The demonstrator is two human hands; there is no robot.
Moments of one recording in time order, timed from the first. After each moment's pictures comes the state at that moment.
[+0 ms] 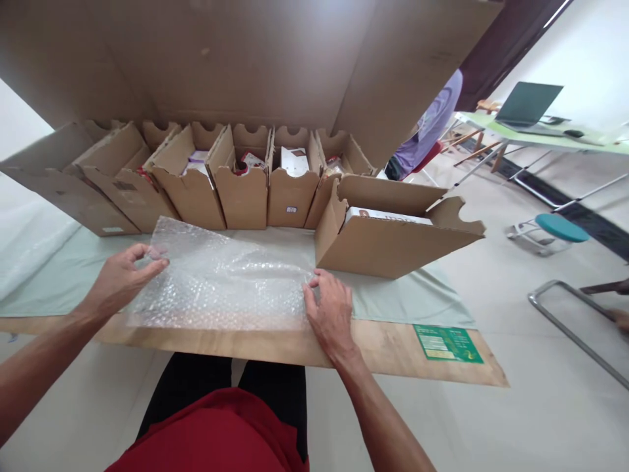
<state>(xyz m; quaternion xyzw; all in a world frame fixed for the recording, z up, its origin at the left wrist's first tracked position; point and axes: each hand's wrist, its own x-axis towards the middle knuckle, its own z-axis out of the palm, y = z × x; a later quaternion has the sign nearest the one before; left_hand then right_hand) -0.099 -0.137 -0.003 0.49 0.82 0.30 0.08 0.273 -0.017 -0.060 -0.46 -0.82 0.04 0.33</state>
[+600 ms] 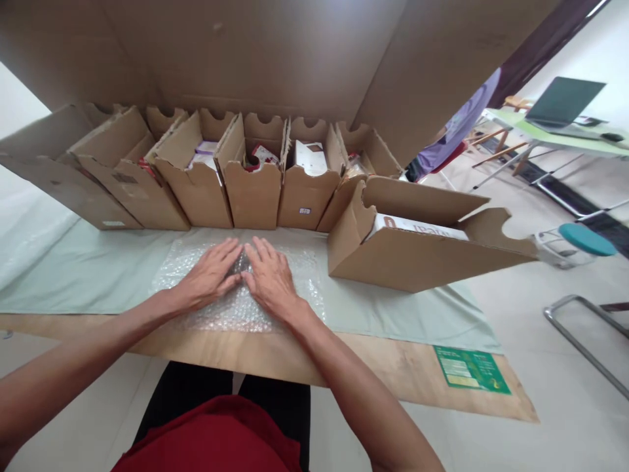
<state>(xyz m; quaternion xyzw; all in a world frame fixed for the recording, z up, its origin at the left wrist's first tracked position) -0.042 -0.068 -0.052 0.75 0.65 0.13 0.02 0.148 0.011 -0.035 -0.30 -0.94 0.09 0.13</state>
